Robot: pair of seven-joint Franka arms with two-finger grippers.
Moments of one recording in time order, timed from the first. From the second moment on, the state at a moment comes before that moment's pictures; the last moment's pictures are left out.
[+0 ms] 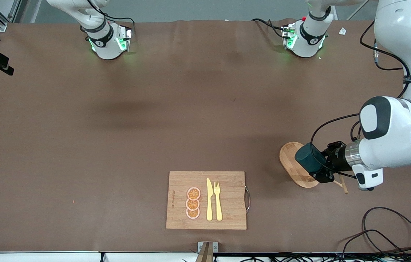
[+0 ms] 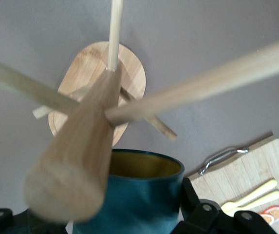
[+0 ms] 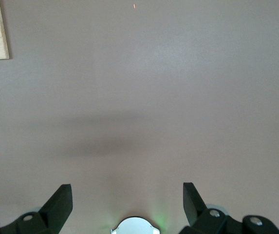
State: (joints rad) left arm -0.04 0.54 -0.11 -1.42 -0.24 1.93 -1.06; right arm 0.00 -0.12 -0.09 -1.58 -0.01 1.40 -0.03
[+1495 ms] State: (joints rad) left arm -0.14 0.39 -0.27 -1.41 -0.23 1.78 -1.35; right arm 0.00 -0.12 -0.09 -1.58 -0.01 1.40 -0.03
